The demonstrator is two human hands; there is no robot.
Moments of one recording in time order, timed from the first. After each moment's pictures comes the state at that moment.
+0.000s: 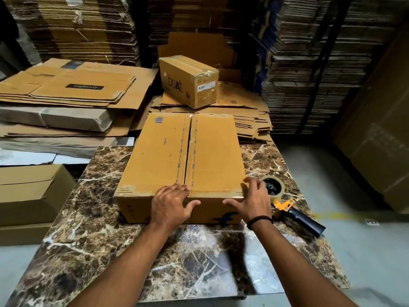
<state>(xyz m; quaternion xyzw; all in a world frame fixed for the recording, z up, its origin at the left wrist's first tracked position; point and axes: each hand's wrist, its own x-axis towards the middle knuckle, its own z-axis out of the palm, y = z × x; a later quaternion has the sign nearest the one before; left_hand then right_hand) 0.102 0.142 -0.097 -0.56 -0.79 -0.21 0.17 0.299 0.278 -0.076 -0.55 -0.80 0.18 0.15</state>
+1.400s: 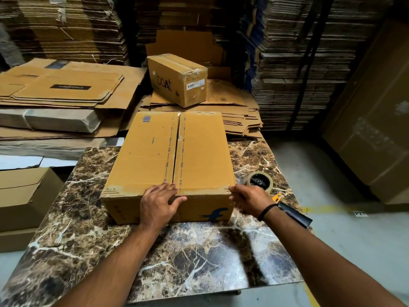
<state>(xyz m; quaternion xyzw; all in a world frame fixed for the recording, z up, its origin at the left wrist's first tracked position) 0.100 0.144 -0.112 -0.54 -0.79 -0.27 0.13 0.344 0.314 -0.076 -0.31 -0.93 0.16 0.10</state>
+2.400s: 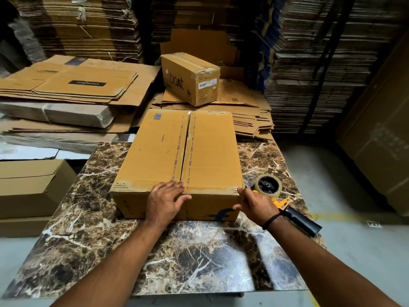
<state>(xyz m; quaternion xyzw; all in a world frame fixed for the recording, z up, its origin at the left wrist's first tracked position) 0.101 0.140 -0.107 -0.54 -0.79 -0.27 0.12 0.341 0.312 -0.102 -0.29 -0.94 0.12 0.12</state>
